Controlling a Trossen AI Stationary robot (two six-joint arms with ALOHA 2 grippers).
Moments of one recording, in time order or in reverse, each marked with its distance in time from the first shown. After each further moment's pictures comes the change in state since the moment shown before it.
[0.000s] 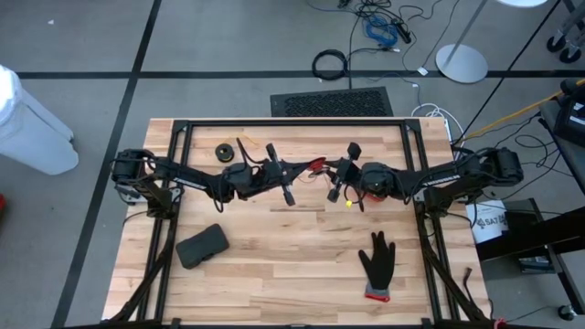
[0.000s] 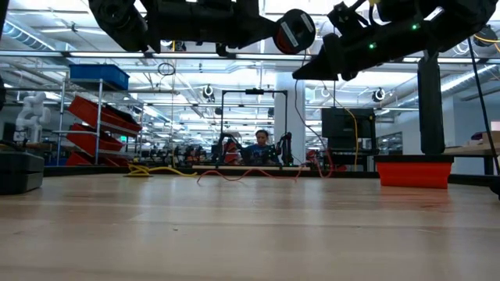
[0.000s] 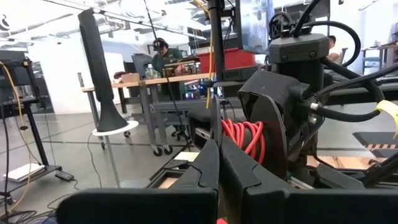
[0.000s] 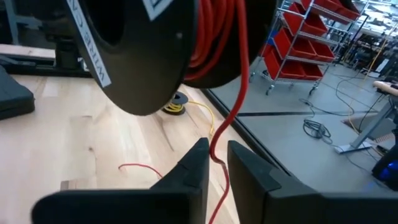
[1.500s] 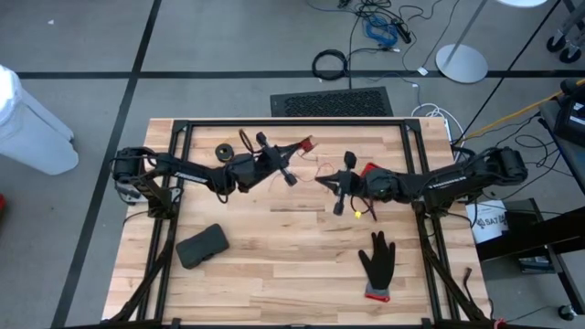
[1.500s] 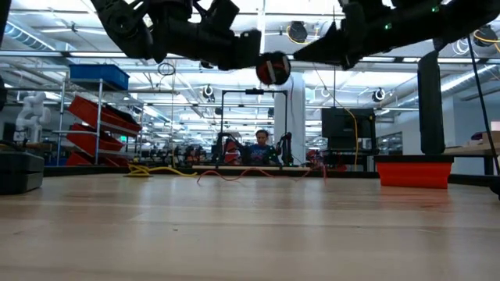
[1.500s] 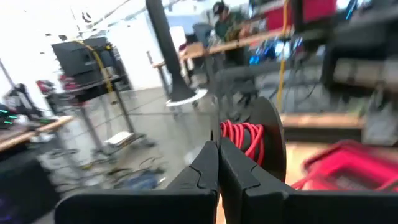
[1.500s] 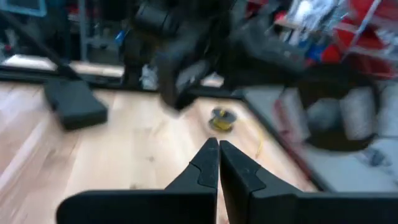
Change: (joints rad) left arm 0.092 0.000 -0.011 -0.074 -0.196 0.101; right arm 0.082 -0.048 0.010 -0.049 -0.132 0.025
